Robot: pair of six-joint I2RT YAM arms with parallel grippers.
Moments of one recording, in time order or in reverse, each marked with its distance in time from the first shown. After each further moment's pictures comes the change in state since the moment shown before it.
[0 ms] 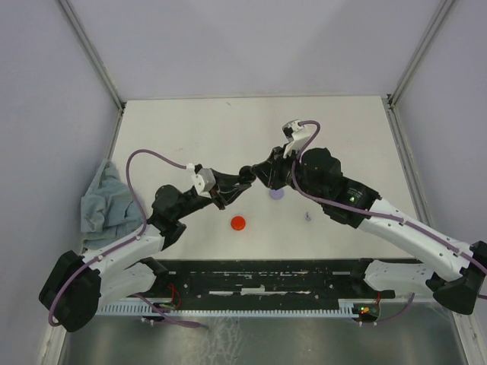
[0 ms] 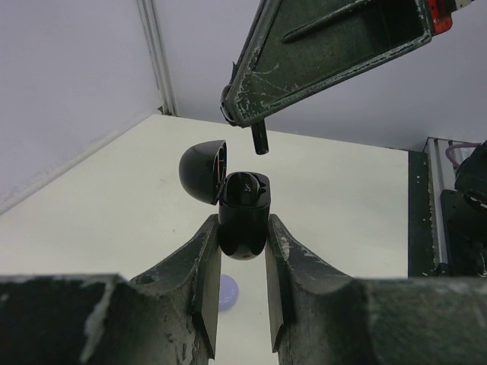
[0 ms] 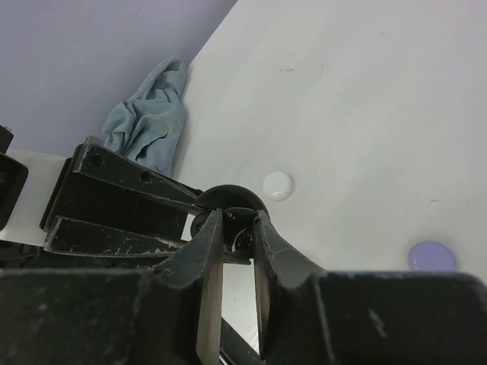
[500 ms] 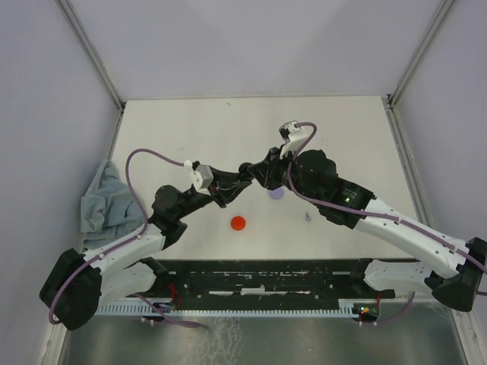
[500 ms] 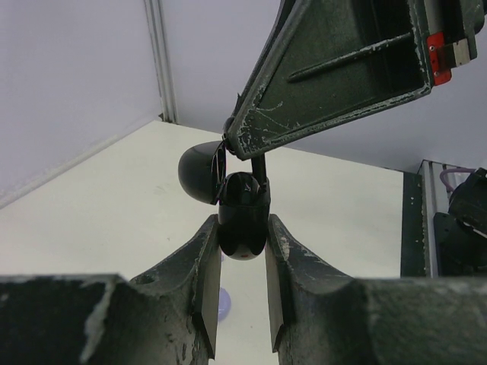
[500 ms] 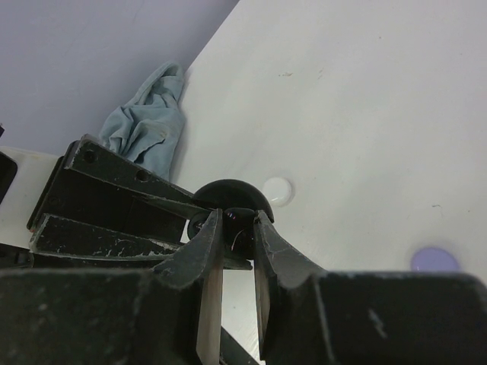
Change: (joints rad) left arm -0.010 0.014 0.006 0.049 -0.036 -0.061; right arm 0.023 0.021 -0.011 0.042 0.041 -0.001
